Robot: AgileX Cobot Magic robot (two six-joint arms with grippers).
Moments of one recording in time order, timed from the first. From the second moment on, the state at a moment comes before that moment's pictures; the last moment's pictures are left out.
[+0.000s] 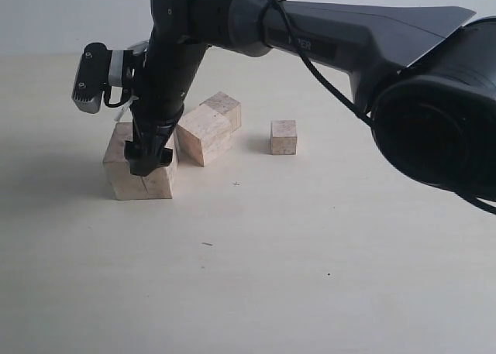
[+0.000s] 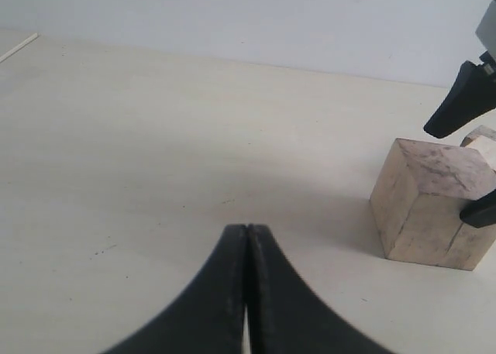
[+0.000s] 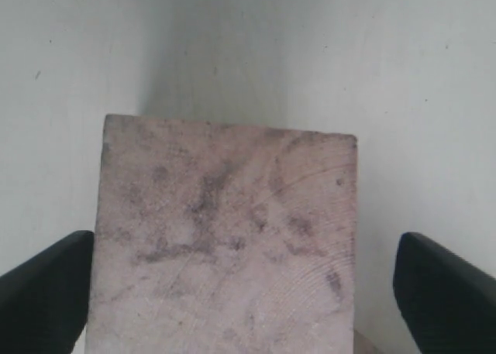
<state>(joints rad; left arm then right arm) 0.02 0.01 0.00 -0.07 0.37 -0.04 0.89 2.42 -2.13 0.26 0.98 -0.96</state>
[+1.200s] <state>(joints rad) 0.02 0.01 0.00 -0.07 0.37 -0.04 0.87 2.23 -2.13 0.18 1.00 -0.69</state>
